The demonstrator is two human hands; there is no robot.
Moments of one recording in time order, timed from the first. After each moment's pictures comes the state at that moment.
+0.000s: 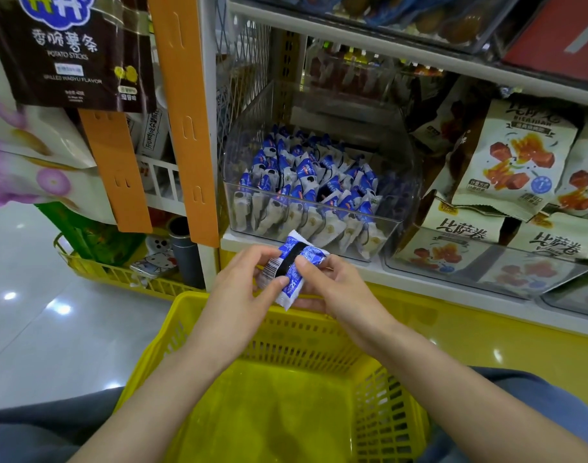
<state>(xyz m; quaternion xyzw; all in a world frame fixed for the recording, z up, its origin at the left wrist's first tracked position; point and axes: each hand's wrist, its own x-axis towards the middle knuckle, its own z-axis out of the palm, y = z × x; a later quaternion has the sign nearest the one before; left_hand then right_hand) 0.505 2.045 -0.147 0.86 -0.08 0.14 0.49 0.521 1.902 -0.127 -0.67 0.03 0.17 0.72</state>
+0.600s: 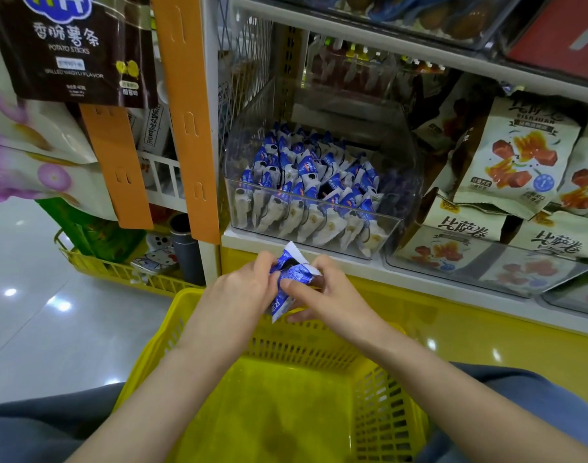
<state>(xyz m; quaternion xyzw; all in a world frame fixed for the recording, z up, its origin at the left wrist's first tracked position) 0.501 2.047 -0.148 0.95 -0.11 0.17 0.24 0.516 1.905 -0.136 -0.77 -0.04 0.16 0.61</state>
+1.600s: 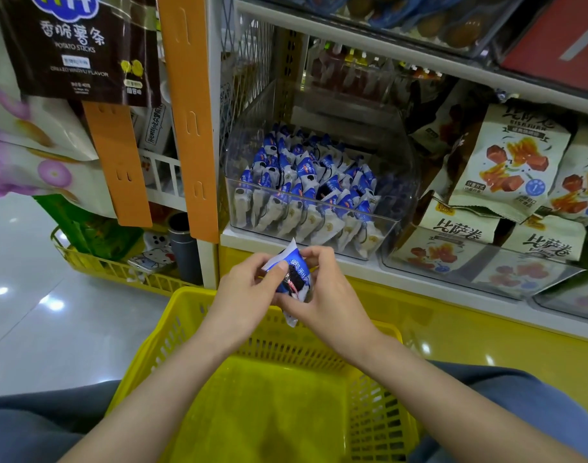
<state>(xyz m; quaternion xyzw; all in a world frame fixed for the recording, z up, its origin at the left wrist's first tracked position) 0.504 2.034 -0.139 0.77 0.03 0.00 0.63 0.512 1.901 -0.148 -0.90 -0.15 -0.03 0.40</state>
